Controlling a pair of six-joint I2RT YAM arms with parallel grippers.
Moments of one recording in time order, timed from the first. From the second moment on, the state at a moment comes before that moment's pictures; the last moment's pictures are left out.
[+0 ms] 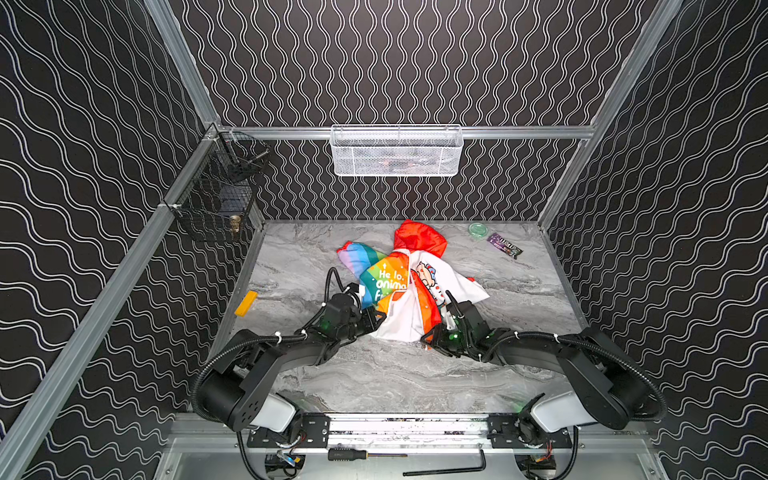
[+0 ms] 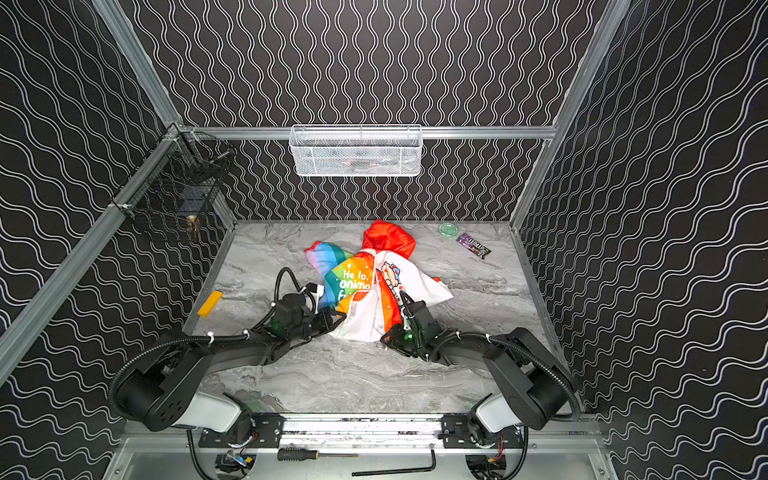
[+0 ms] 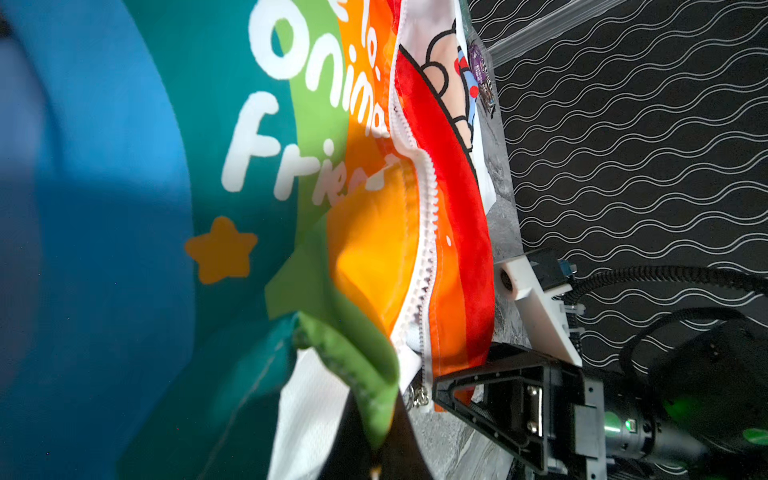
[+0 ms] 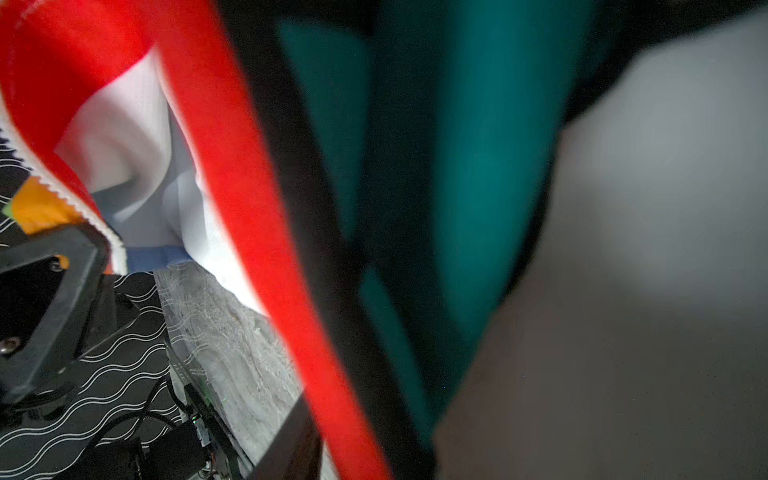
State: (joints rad) left arm -0.52 1.46 0.44 0.50 0.36 -0.86; right arm 0.64 1.49 0.50 0.13 -0.36 0.97
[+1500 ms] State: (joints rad) left arm -0.50 1.51 0.42 0.56 0.40 -0.90; right arm 0.62 1.47 0.48 0.09 -0.41 0.93
